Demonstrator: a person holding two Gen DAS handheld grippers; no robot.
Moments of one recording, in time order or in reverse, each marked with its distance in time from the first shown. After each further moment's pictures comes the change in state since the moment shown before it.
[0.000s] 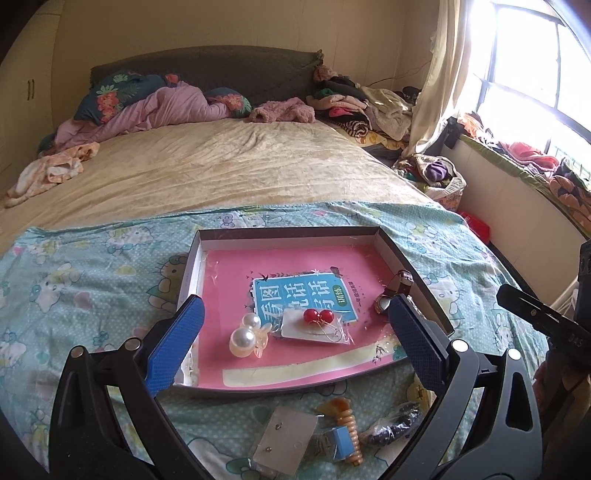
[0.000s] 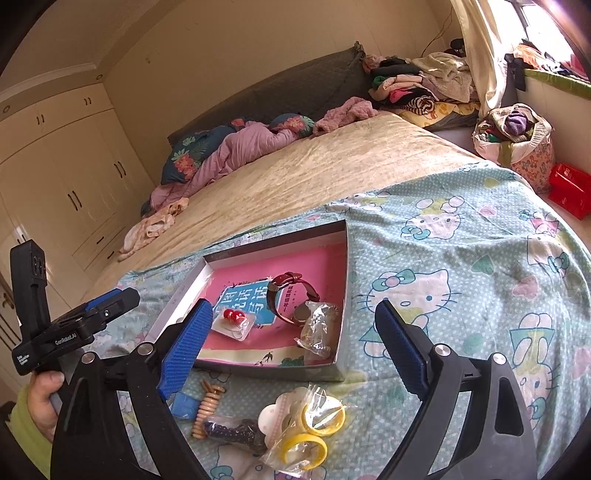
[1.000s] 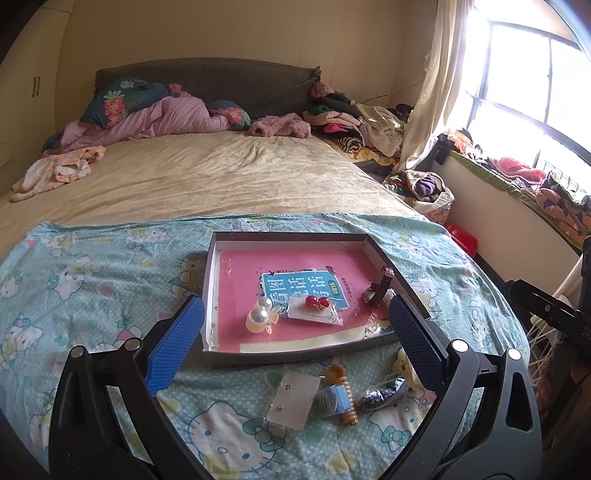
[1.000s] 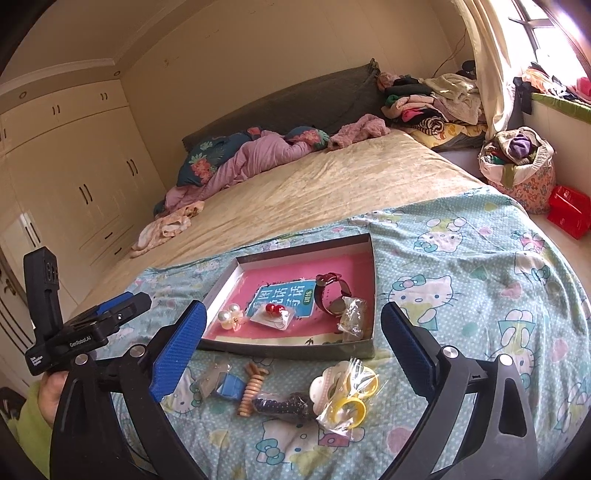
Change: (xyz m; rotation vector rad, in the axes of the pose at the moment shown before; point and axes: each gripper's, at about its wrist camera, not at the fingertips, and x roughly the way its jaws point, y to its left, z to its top) left arm -0.059 0.018 -0.018 -0.020 -0.052 -0.044; right arm -0.053 0.050 -0.008 -0.061 -0.029 0.004
